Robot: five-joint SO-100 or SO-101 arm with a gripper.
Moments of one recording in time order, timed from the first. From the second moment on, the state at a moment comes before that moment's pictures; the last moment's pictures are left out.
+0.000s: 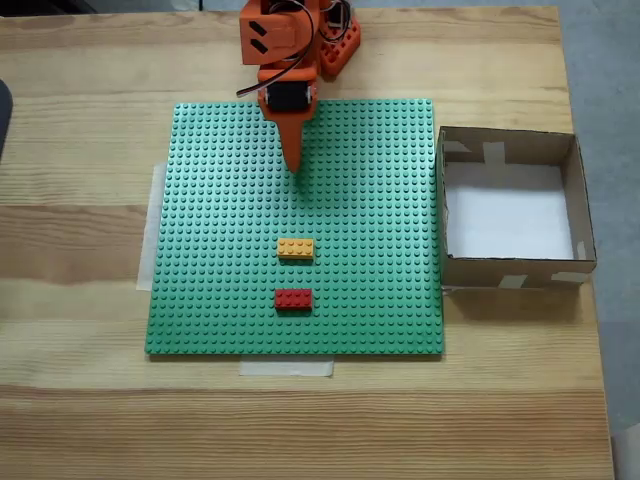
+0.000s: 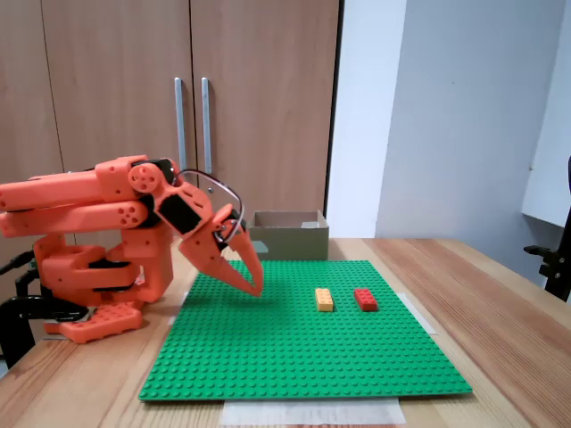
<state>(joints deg) 0.2 186.6 179.1 56.3 -4.7</state>
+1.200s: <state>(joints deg) -0.4 169.3 163.7 62.0 -6.8</state>
